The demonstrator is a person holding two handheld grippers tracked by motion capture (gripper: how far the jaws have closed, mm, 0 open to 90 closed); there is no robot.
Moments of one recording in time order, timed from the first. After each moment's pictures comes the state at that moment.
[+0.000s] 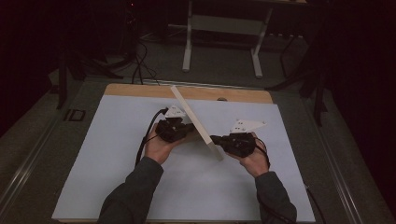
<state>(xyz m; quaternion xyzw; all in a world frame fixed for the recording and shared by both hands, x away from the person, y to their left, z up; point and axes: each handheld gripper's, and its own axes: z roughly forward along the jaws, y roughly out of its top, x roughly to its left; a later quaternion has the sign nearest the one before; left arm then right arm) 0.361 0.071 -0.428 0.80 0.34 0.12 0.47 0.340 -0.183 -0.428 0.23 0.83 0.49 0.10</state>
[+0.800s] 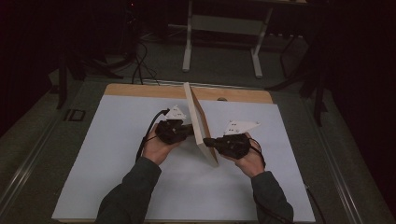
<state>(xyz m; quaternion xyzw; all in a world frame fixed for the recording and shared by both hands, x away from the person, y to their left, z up) 0.357 0.072 -0.424 0.82 0.31 0.11 0.46 0.336 -0.168 -0.427 0.20 0.84 0.49 0.08</state>
